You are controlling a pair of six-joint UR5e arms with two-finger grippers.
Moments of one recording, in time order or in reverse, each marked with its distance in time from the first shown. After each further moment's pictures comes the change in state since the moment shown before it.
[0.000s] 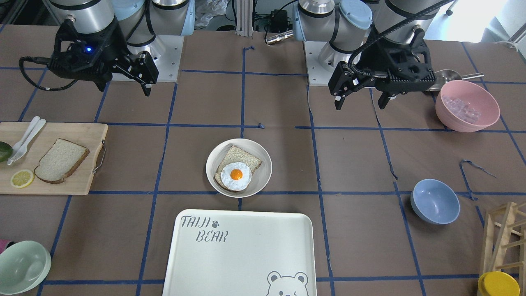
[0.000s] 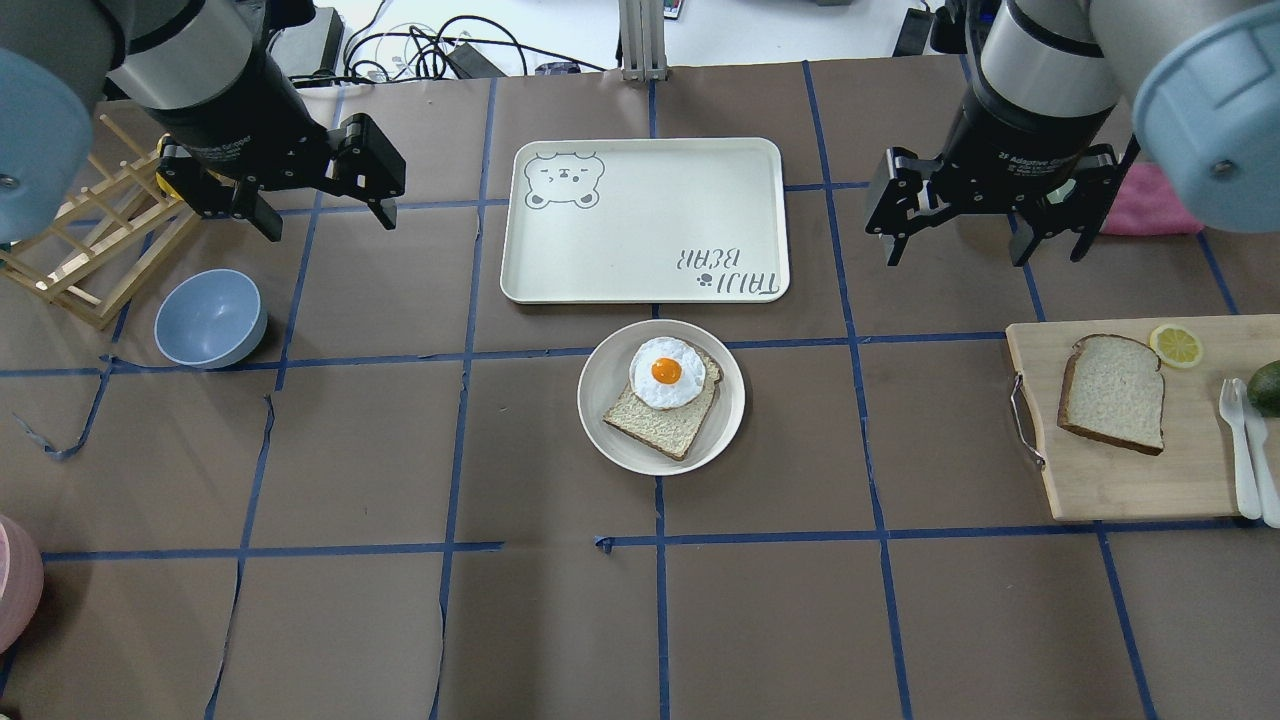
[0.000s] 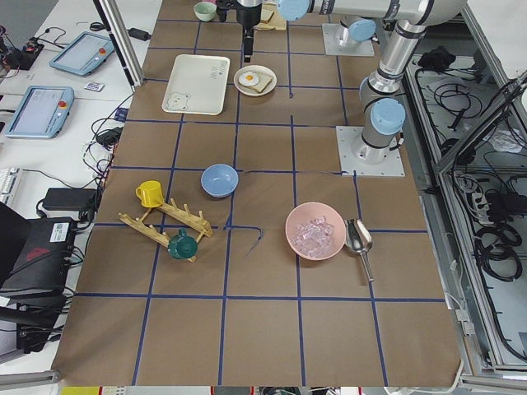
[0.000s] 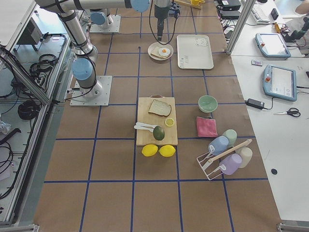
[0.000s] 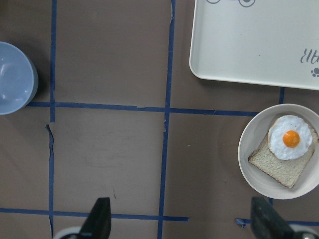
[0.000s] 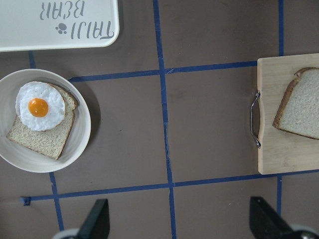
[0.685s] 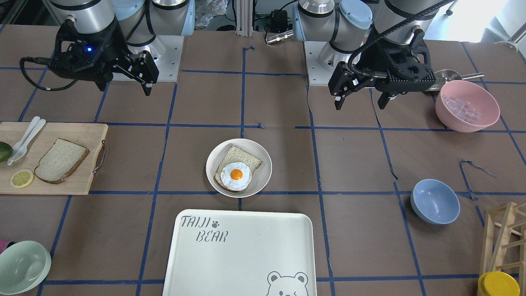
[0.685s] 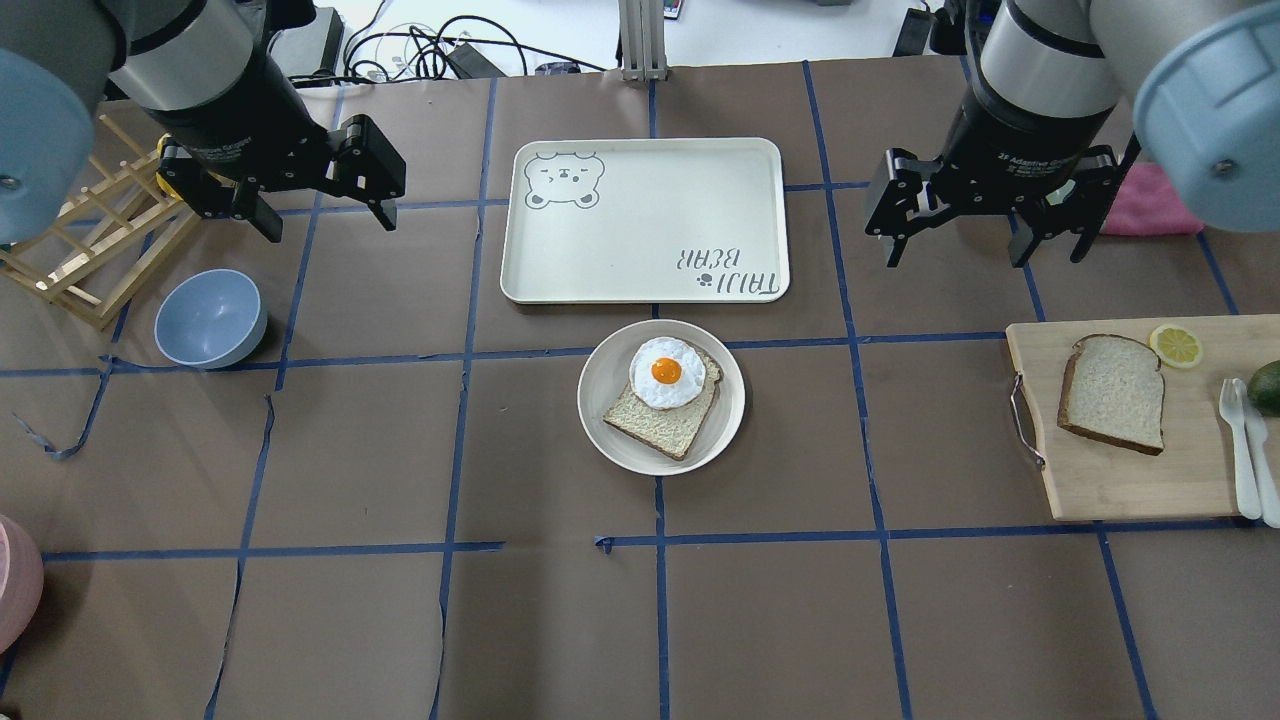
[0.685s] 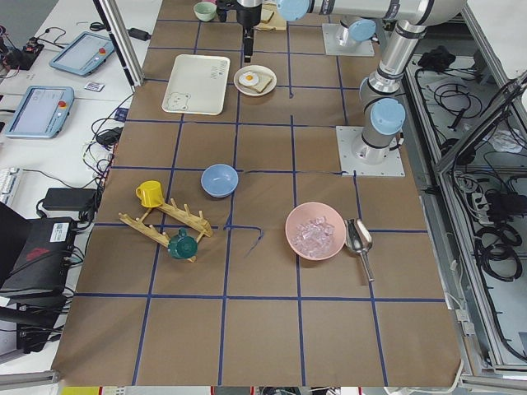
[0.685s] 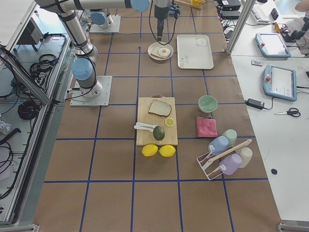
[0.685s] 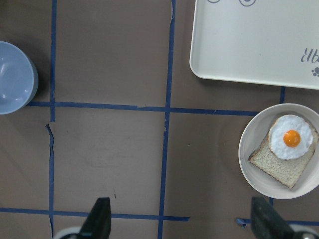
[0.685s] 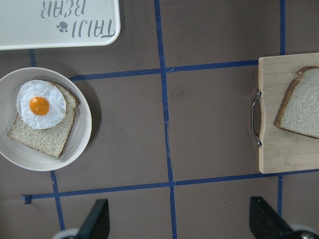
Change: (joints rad) left arm 0.000 0.000 -0.001 0.000 0.001 0.001; right arm 0.000 -0.001 -0.001 0.004 0.004 -0.001
